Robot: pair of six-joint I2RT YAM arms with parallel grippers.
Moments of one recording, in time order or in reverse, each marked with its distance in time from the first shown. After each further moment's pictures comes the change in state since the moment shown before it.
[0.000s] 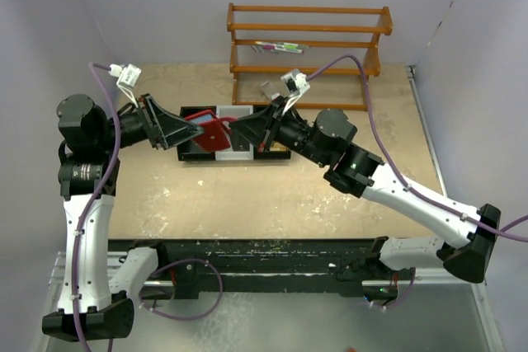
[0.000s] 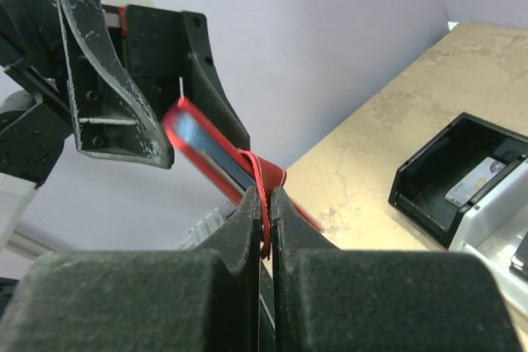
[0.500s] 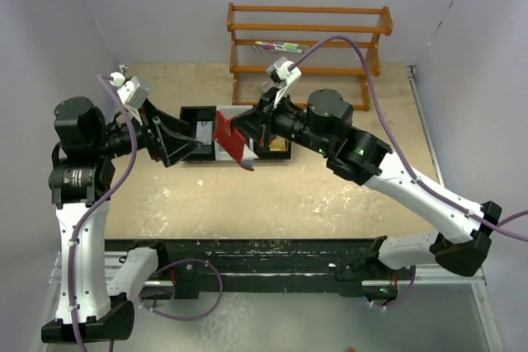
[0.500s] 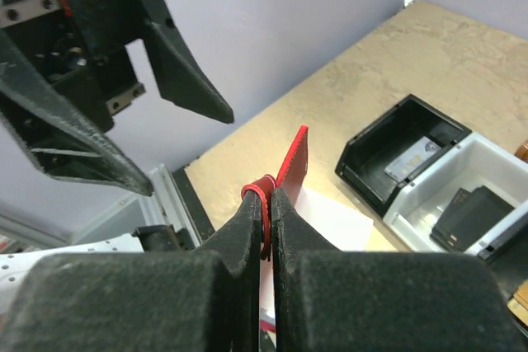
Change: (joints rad) left arm 0.000 -0.003 0.093 -0.286 -0.021 0.545; right arm 0.000 0.055 0.252 -0.342 -0.011 -0.207
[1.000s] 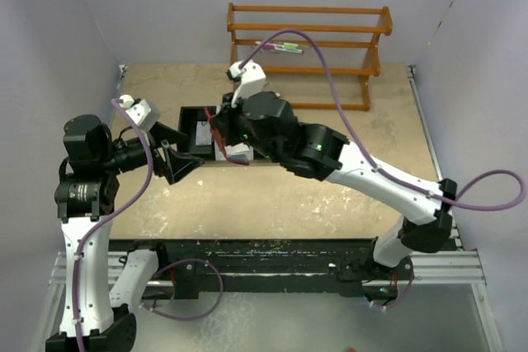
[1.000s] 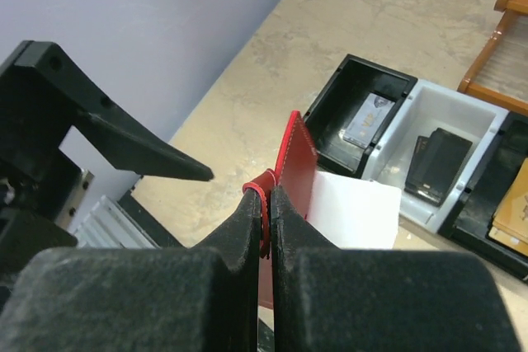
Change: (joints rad) left arm 0.000 -0.098 -0.124 -0.075 -0.050 0.233; right arm 0.179 0.262 0.346 -0.307 0.461 0.079
